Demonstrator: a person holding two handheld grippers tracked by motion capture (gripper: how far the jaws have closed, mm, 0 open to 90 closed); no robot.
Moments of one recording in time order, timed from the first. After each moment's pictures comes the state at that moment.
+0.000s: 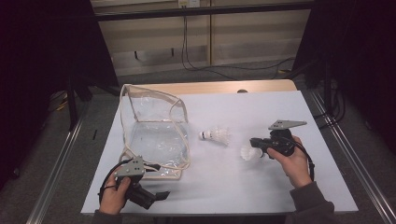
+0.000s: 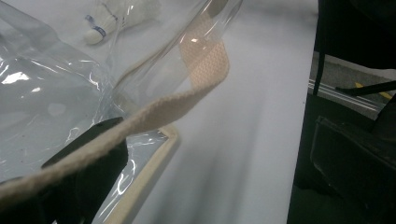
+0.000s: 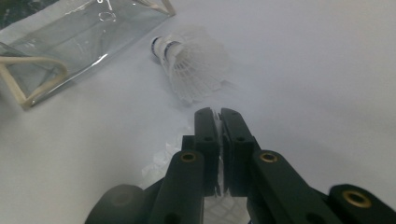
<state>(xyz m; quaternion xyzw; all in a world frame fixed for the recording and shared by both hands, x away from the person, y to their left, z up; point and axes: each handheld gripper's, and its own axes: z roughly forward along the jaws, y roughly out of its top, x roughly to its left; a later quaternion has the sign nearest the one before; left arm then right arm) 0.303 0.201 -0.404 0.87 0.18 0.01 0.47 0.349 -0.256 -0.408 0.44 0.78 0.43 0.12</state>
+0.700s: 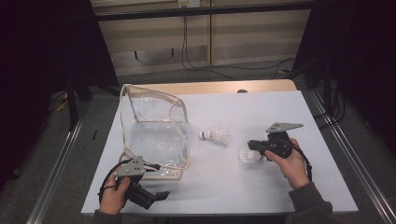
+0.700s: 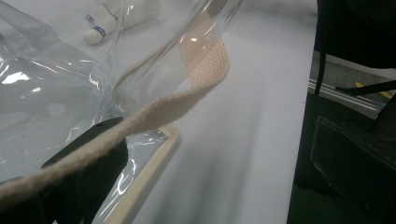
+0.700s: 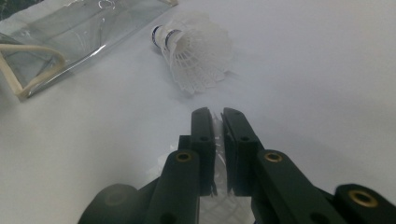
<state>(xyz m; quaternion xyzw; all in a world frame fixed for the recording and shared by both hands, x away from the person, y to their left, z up) 0.303 0.201 -0.404 0.86 0.18 0.01 0.47 0.351 -0.256 -0.420 0.44 0.78 0.43 0.12</state>
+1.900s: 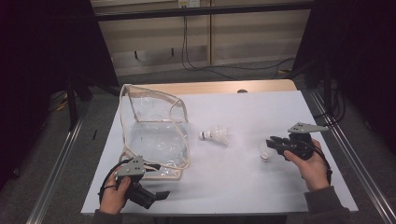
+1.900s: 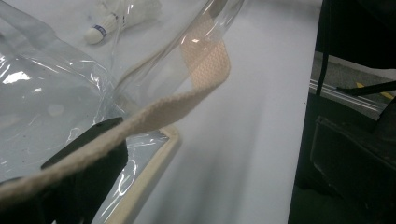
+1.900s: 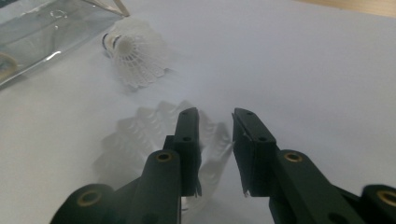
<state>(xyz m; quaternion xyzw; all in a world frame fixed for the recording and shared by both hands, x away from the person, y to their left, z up) 0.303 0.201 -0.404 0.87 0.18 0.01 0.47 0.333 -0.304 -0.412 0.47 0.75 0.42 0.18</state>
